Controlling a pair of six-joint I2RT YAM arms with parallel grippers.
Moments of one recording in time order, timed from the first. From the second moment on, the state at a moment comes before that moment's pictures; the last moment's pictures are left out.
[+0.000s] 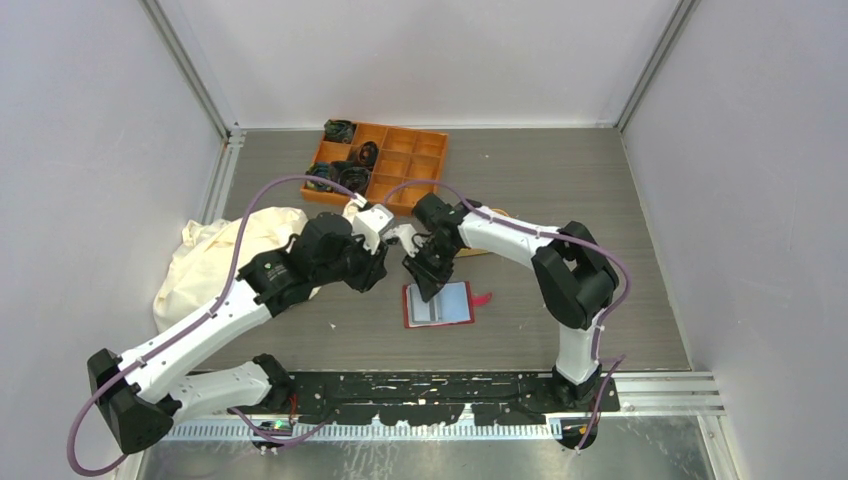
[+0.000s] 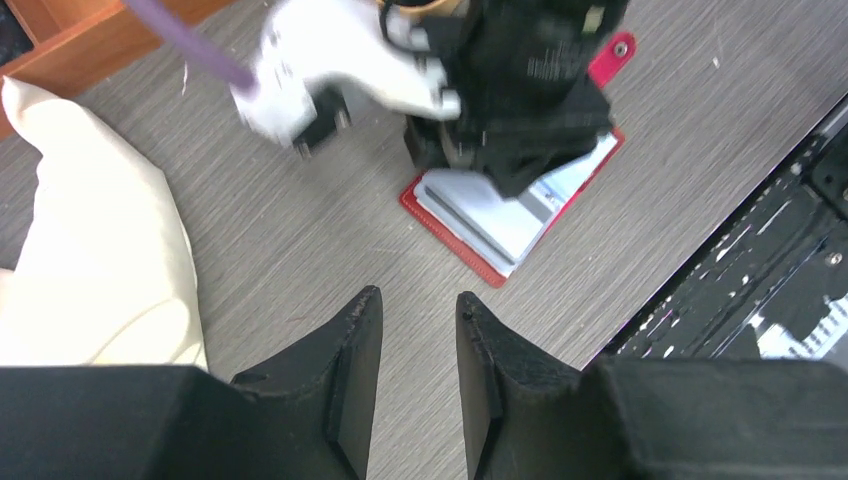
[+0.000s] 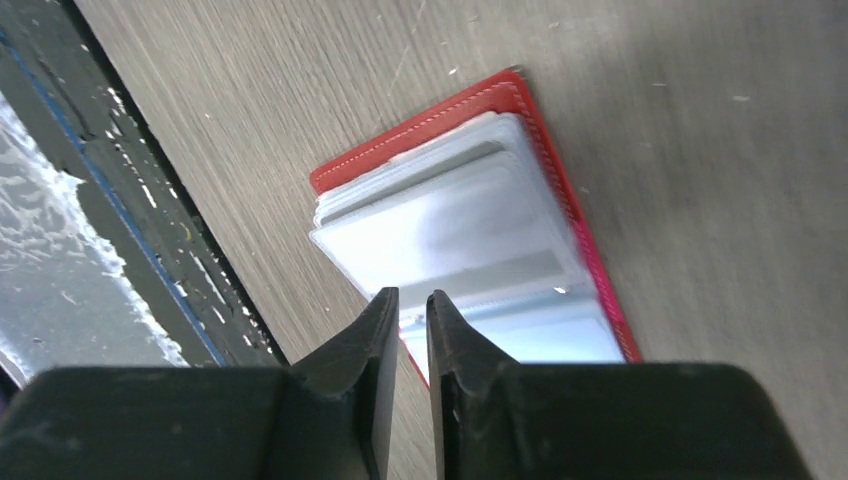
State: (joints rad) left arm -0.80 1.03 0.98 -0.57 0.03 -0.08; right arm 0.75 1.88 1.31 -0.77 -0.49 -0.24
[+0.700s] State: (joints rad) left arm -0.79 0.98 0.92 -0.59 0.02 -0.02; right arm 0.24 1.87 1.36 -0.43 -0.68 0.14
